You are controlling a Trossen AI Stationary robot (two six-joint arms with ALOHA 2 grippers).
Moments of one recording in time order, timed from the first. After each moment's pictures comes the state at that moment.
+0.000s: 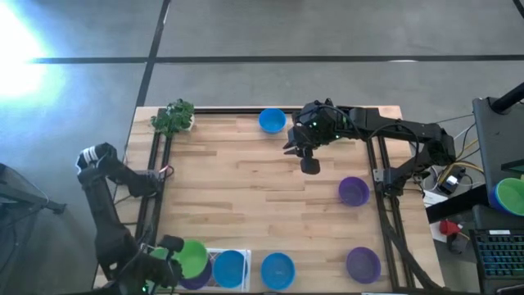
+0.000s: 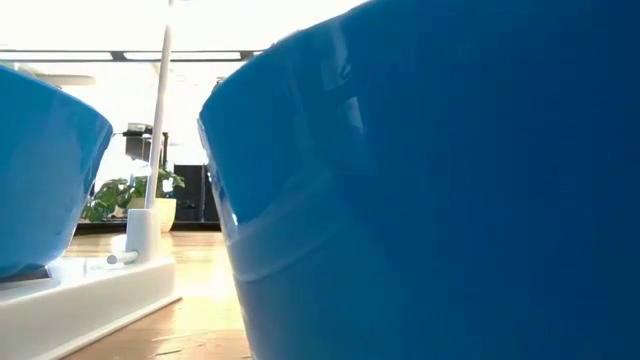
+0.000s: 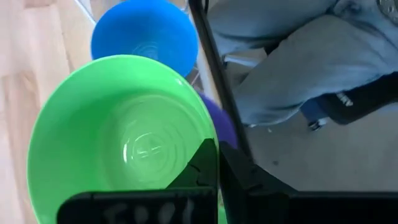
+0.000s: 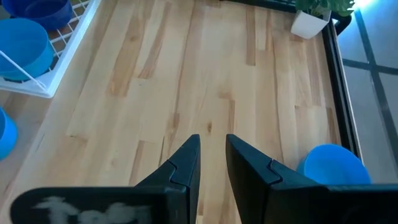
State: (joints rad) left arm -1.15 1.49 1.32 -0.88 -0.33 -0.83; right arm -0.18 1.48 1.51 -0.81 -0.16 -0.26
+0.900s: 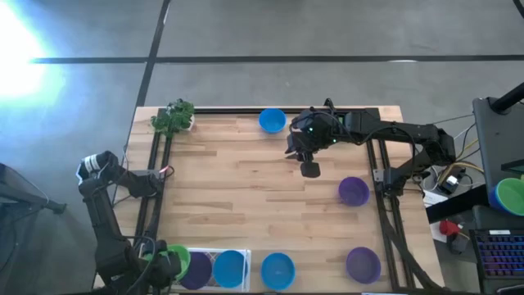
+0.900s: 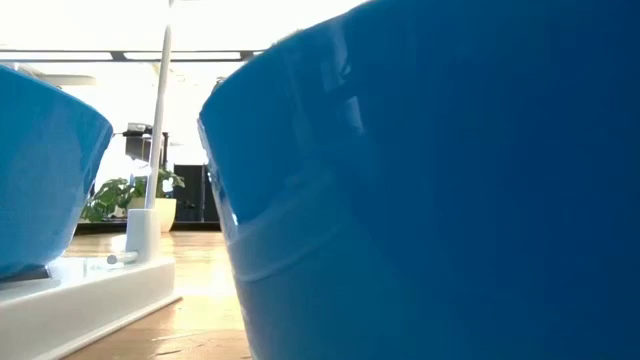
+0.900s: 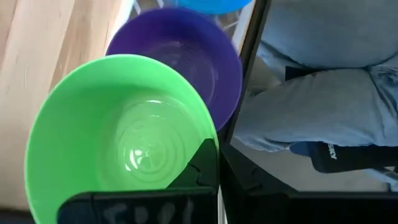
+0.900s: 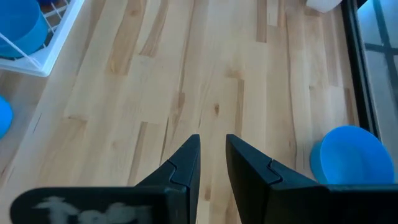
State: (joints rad) left arm -1.18 1.58 1.37 -1.01 -0.22 -1.50; right arm -0.18 1.48 1.42 -0.79 -0.16 -0.26
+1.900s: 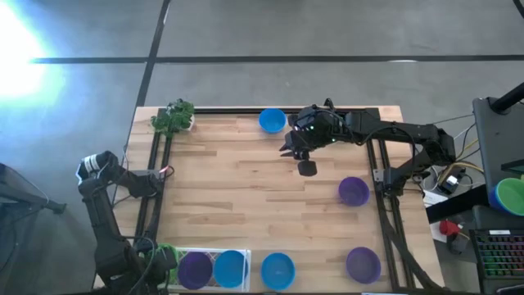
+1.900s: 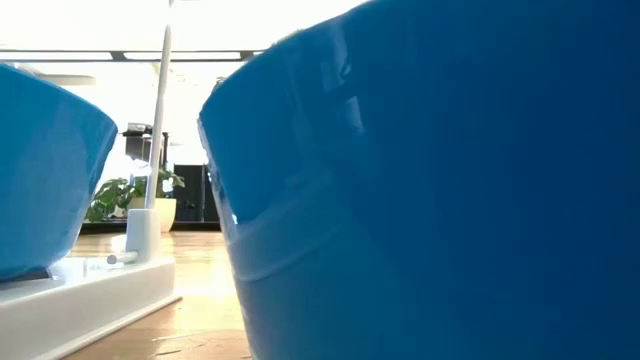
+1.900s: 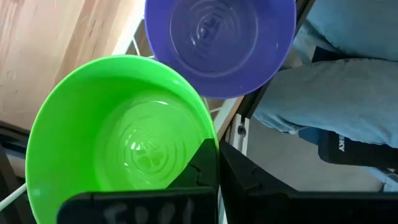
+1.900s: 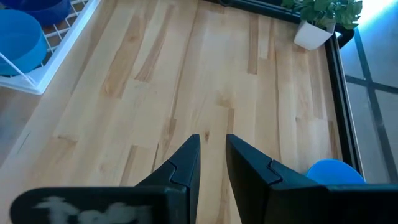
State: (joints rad) left arm -1.18 1.58 1.37 -1.10 -0.08 -1.67; right arm -0.18 1.48 1.42 -0.69 -0.17 -0.31
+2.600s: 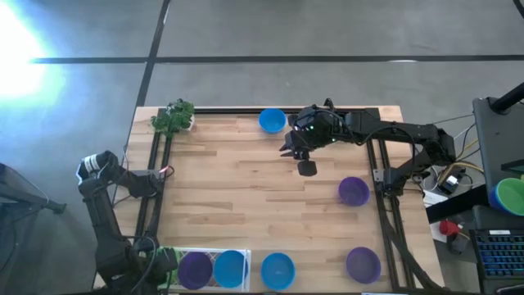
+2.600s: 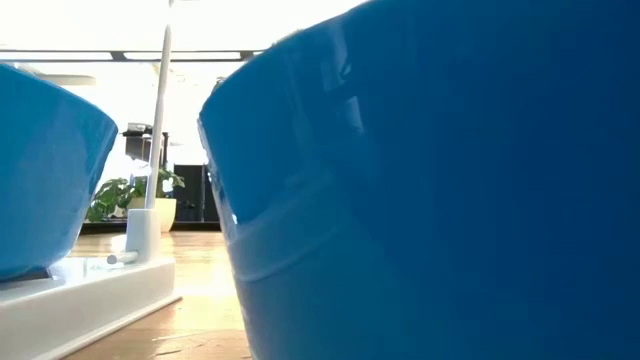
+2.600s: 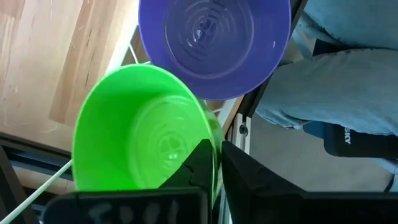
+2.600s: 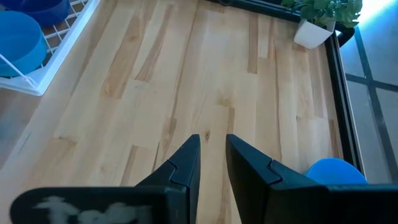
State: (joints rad) left arm -1.18 1.58 1.37 -1.09 -0.08 -1.60; right arm -0.18 1.48 1.42 -0.69 -0.17 -0.31
